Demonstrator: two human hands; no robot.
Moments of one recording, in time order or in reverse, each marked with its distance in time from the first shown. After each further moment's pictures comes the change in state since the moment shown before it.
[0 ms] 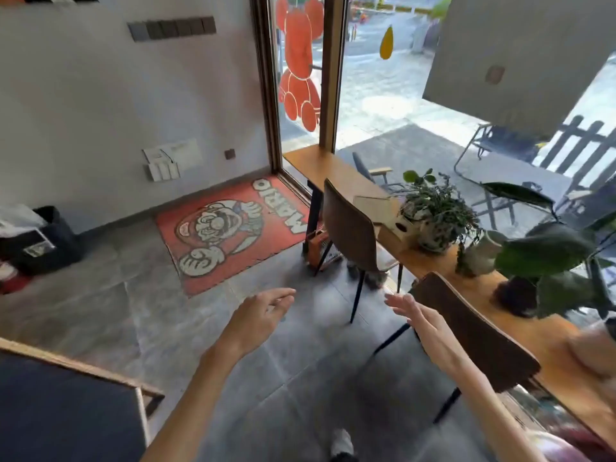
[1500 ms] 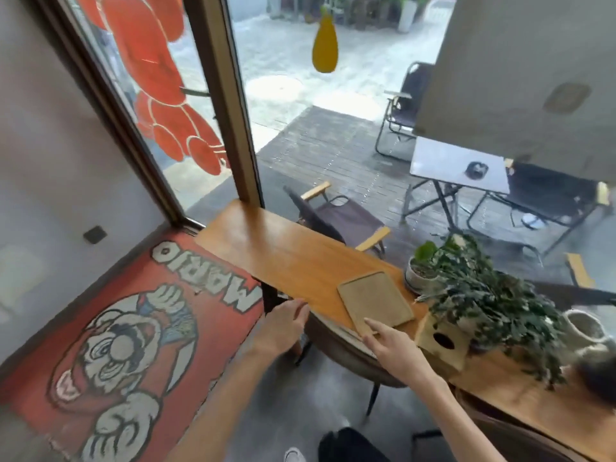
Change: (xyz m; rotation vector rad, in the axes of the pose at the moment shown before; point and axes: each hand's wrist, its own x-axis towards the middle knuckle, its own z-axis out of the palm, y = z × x) left_hand 0.767 -0.039 -0.024 0.251 -0.504 0.056; right_hand 0.637 -0.004 0.039 -0.323 0.125 0.517
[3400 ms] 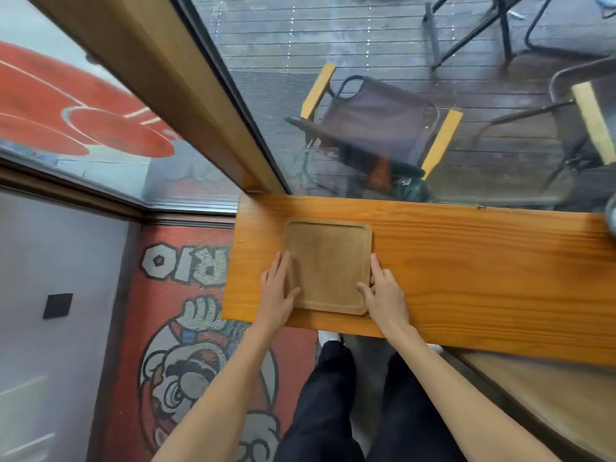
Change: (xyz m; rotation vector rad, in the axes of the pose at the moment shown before) left_hand 0.480 -0.321 -0.161 0.129 -0.258 0.123; right_hand 0.486 -0.198 0.241 0.202 0.235 0.434
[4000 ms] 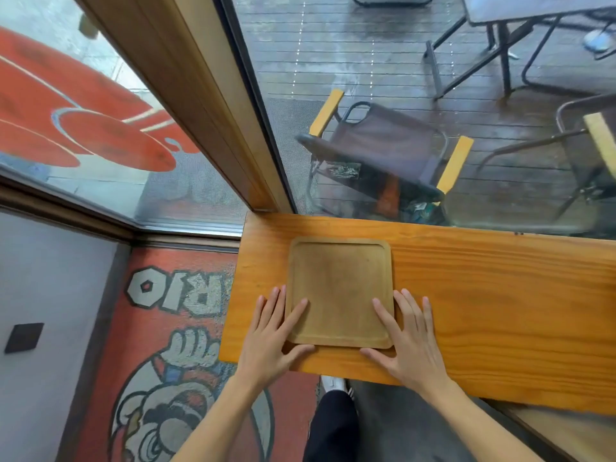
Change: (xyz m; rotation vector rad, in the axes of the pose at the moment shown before) left_hand 0.004 -0.073 0.003 0.539 0.085 0.410; right_hand 0.008 0.049 0.039 -0.431 0.227 -0.525
